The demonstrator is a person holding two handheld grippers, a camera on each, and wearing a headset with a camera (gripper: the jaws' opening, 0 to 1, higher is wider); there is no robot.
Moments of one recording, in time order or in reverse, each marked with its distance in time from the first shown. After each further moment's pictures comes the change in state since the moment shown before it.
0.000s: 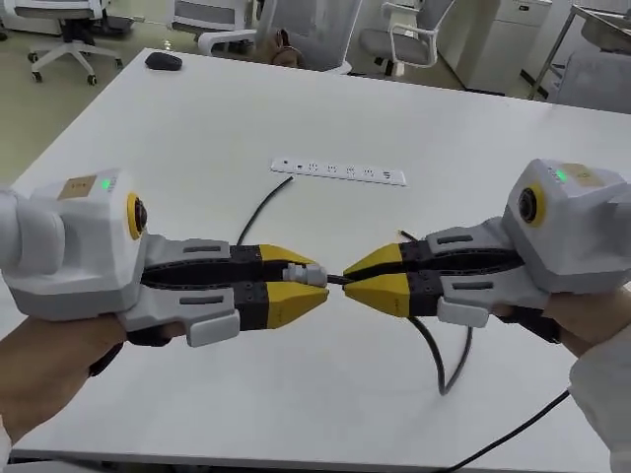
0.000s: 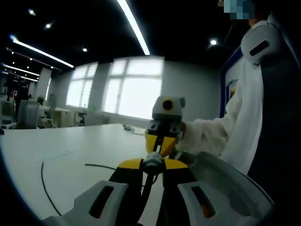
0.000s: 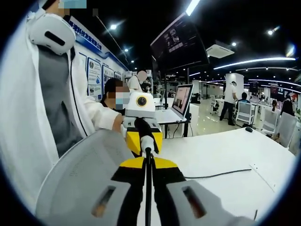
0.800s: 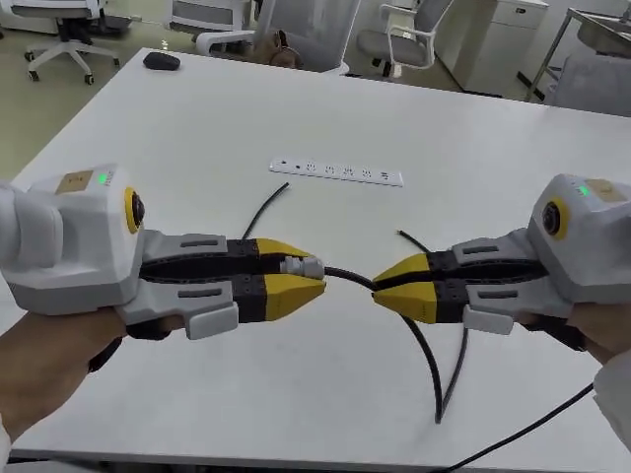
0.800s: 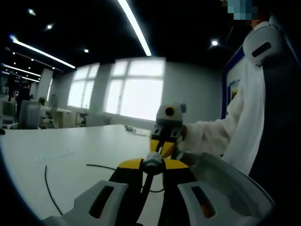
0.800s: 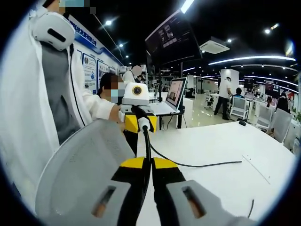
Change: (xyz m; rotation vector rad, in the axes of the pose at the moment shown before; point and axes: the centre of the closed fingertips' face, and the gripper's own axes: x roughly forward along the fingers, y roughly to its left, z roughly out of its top) left arm -0.001 0.003 0.003 0.000 -0.008 0.015; right arm -0.030 -0.006 -0.026 0.011 0.061 -0.058
